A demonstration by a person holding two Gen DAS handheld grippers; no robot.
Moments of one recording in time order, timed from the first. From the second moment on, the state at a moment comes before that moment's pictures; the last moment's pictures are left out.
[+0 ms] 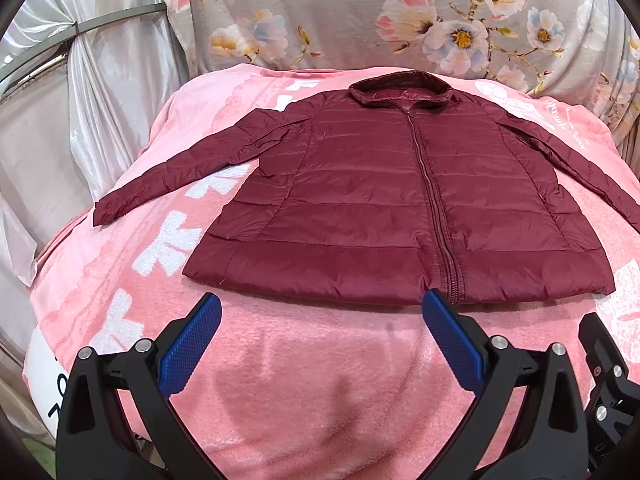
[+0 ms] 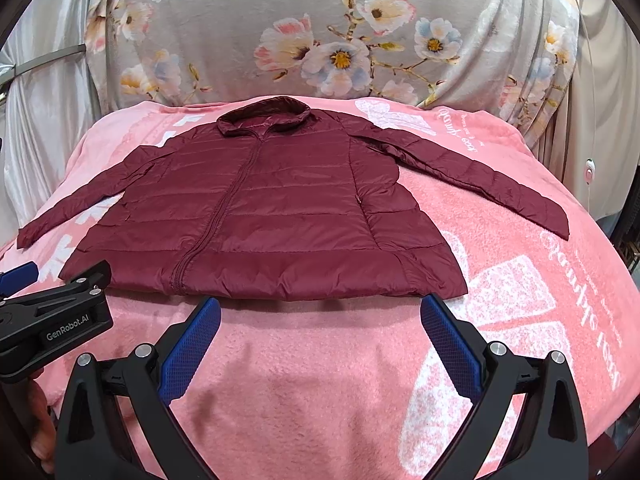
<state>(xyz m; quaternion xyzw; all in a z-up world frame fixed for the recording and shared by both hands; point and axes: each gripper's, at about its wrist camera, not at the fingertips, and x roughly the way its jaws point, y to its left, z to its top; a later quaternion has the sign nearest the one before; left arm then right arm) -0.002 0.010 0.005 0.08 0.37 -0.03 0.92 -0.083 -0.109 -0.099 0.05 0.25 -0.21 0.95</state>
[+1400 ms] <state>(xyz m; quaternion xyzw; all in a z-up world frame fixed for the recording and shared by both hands) -0.003 0.016 0.000 0.08 0.37 -0.03 0.92 -0.082 -0.105 -0.100 0.05 0.25 -0.20 0.95</state>
